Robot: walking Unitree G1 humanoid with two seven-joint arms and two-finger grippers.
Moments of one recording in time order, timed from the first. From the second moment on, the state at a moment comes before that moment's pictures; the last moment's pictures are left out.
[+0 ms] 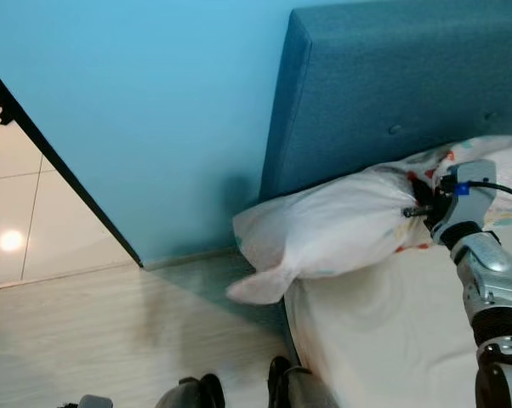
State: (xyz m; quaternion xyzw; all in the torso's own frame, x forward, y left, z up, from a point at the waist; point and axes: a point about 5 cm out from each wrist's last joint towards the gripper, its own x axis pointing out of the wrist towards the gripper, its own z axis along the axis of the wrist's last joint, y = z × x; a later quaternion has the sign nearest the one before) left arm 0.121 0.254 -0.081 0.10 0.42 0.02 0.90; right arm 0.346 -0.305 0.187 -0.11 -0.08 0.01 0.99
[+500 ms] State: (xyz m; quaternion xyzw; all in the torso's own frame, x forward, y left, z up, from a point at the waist) left arm 0.137 0.247 -0.082 0.09 0.42 0.03 0.90; right arm 0.257 -0.351 0.045 -0.09 0.23 -0.18 0.95
